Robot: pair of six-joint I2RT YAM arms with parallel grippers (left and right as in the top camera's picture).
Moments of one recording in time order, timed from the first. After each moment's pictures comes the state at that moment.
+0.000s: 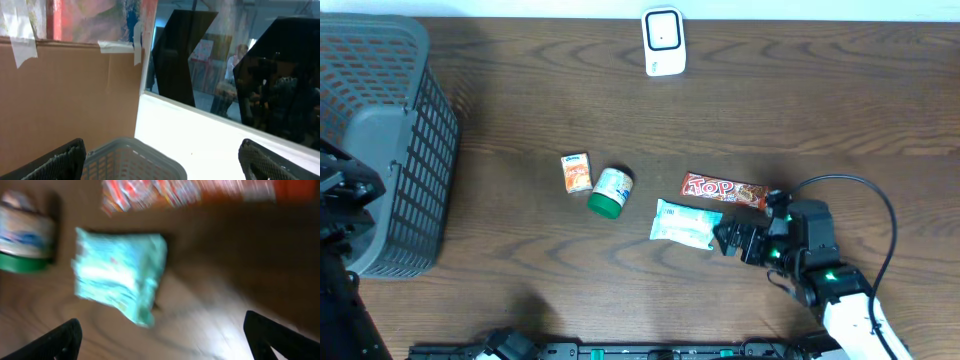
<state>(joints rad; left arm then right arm) -0.65 0.78 1.61 -0.44 -1.15 0.17 0.20 0.98 0.35 -0.34 -0.38 0.52</state>
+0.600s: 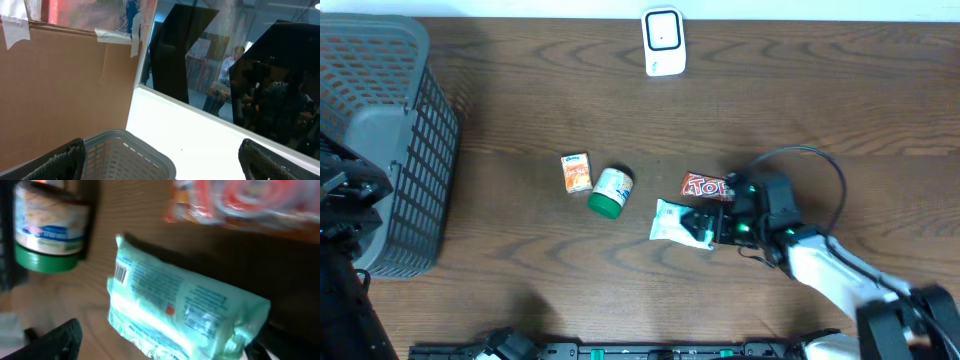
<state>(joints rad) -0.65 0.78 1.61 -0.50 -1.15 0.03 0.32 1.50 0.48 -0.01 -0.55 0.51</state>
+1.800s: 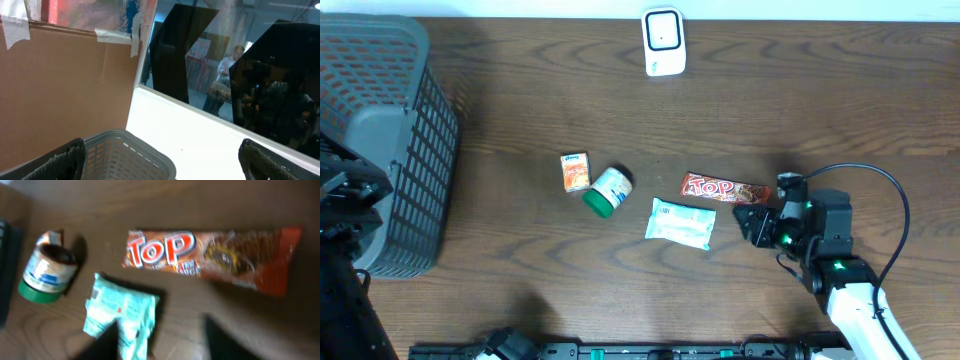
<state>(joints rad) -0.65 0.78 1.61 -0.50 -1.15 0.03 0.06 1.05 0.36 -0.14 -0.47 0.38</state>
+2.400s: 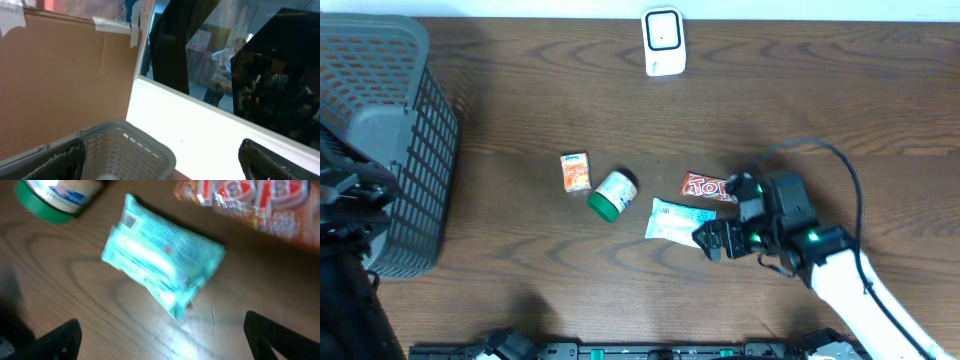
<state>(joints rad) -0.65 0.78 1.61 -0.61 -1.15 -0.07 0.36 1.18 0.68 -0.59 -0.37 0.17</state>
